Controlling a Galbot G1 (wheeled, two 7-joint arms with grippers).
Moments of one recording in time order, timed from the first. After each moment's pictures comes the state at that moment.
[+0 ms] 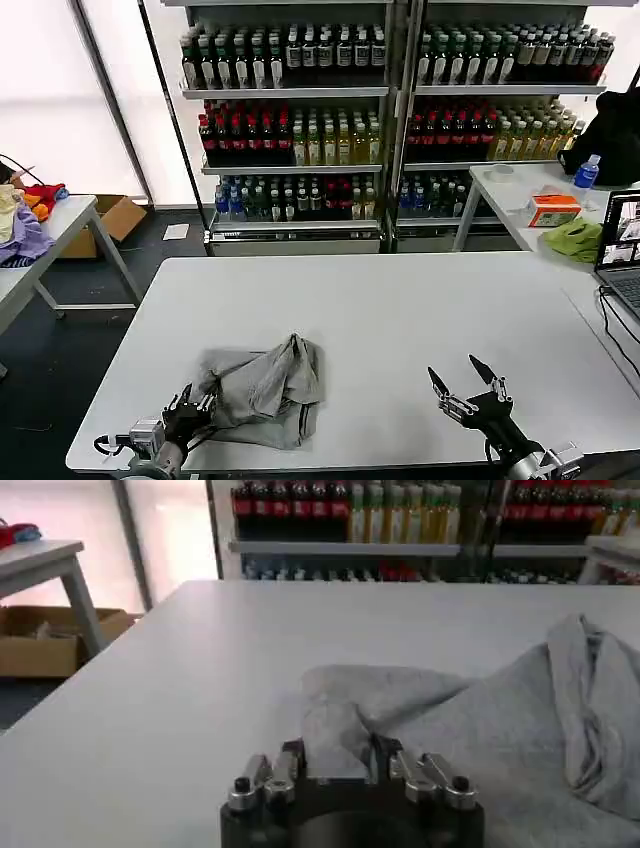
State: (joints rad) left arm 1.55 -1.22 -0.51 -2.02 -0.41 0.43 -0.16; right arm -1.72 1.14 0.69 2.17 0.48 -0.12 -0.19
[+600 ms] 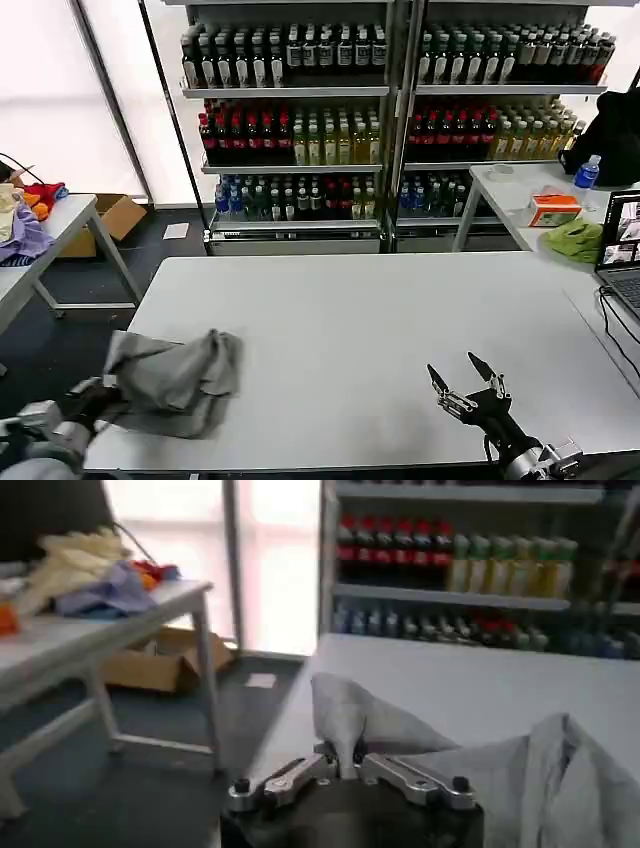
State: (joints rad) left arm 1.56 -1.05 -0.94 -1.98 -0.67 0.45 -0.10; right arm -1.69 1.12 0.68 2.15 0.50 -0.11 -0.18
